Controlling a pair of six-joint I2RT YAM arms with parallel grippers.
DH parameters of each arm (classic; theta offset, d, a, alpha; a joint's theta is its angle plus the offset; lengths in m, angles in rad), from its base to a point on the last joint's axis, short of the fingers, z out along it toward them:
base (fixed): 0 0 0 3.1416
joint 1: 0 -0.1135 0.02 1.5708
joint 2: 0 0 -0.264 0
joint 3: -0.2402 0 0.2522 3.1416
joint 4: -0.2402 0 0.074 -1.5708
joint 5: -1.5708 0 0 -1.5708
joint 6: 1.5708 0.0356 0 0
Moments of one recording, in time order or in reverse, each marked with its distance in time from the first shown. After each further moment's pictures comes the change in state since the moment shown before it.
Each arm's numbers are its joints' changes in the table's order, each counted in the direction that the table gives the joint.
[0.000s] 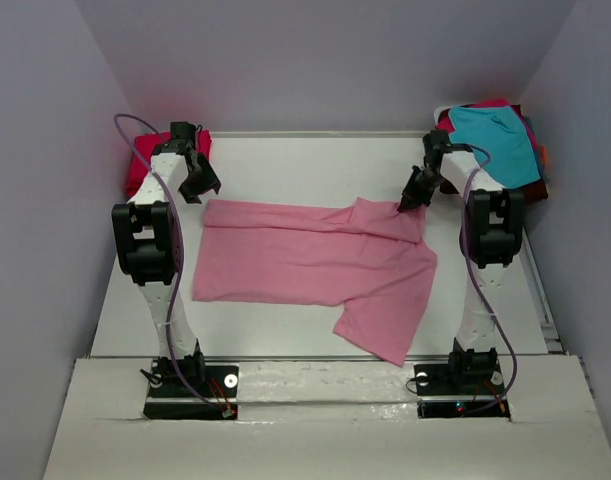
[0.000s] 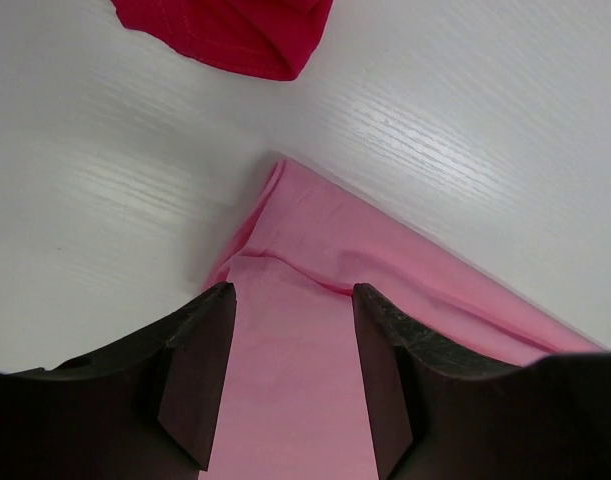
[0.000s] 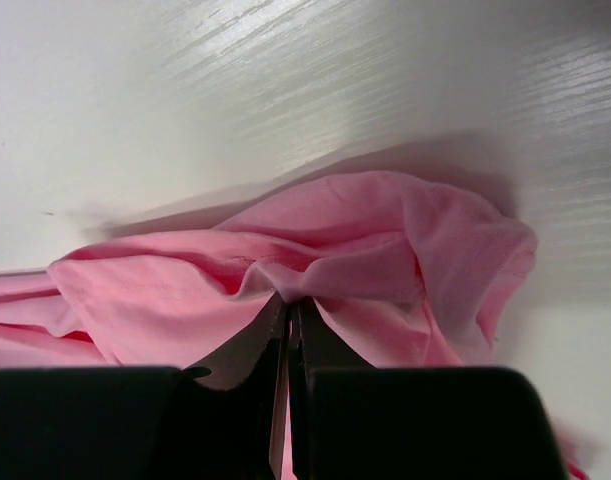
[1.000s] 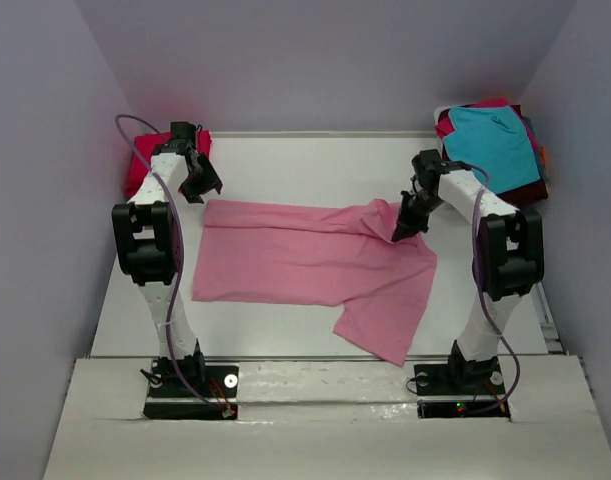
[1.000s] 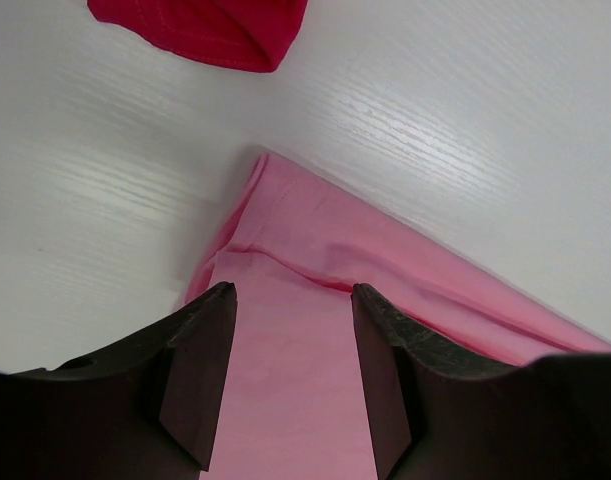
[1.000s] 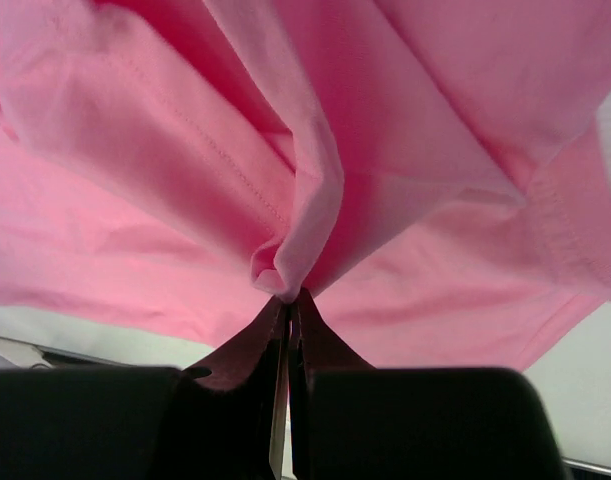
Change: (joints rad) left arm 0.000 0.000 0.000 0.001 -0.037 0.003; right arm -0.100 -0.338 0.372 -0.060 0.037 -0.077
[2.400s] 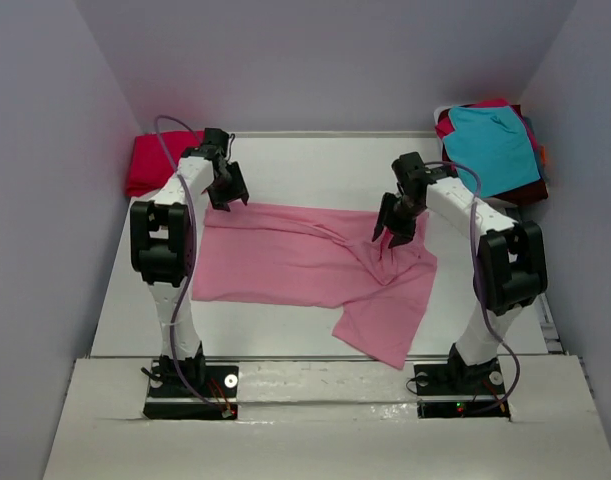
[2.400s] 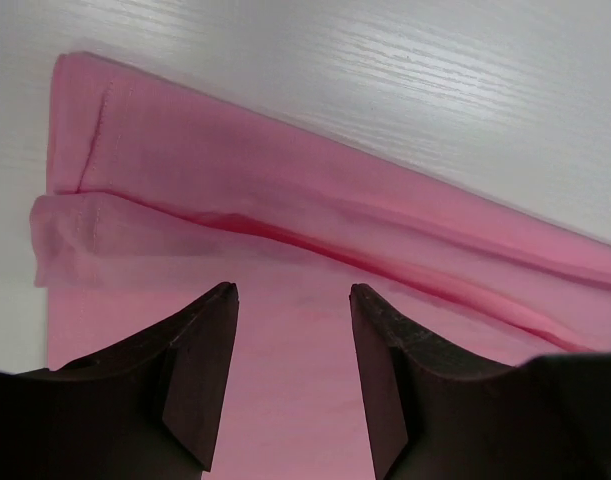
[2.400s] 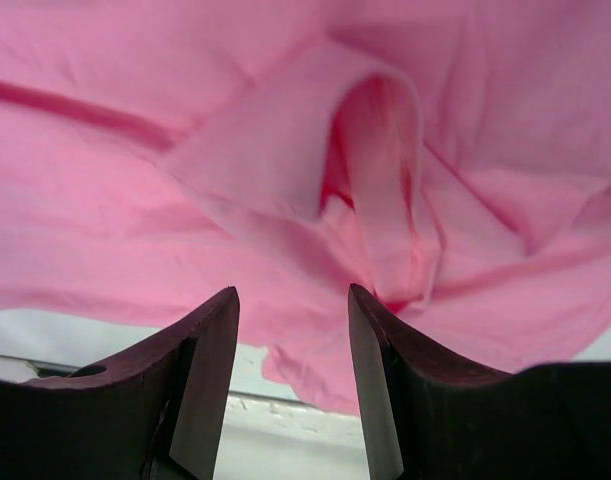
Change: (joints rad) left arm 0.134 -0.002 0.047 -0.010 -0.043 0.042; right arm -0.161 -0.149 0.118 0.027 -0.091 0.138
